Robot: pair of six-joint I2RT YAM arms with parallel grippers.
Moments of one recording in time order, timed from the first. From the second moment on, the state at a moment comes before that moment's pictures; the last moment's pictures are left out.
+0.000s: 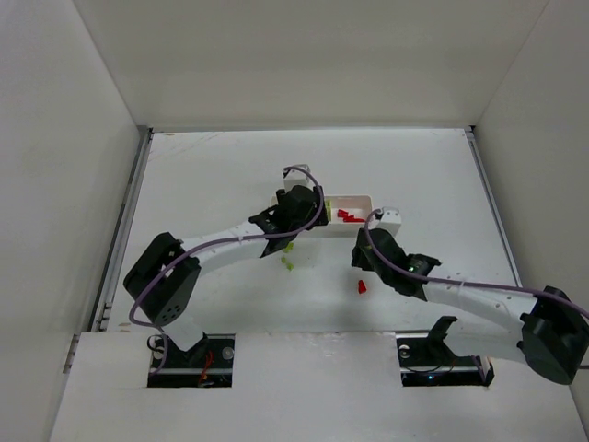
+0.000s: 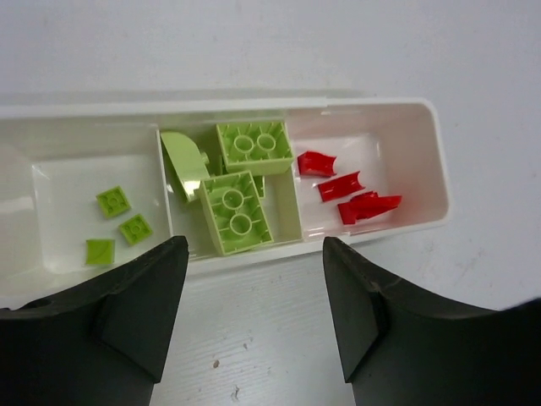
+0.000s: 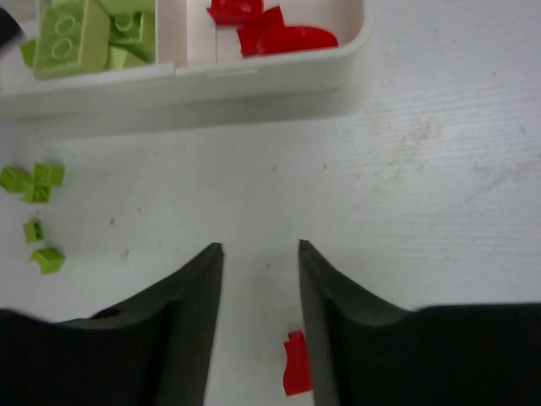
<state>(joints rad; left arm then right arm) -0.82 1.63 1.01 0.03 -0.37 -0.64 0.81 1.12 0.57 -0.18 0.51 0.72</state>
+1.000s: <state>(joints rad) -0.88 1.21 0.56 -0.08 -0.48 -0.62 0.97 1.32 0.62 -0.46 0.48 1.00</state>
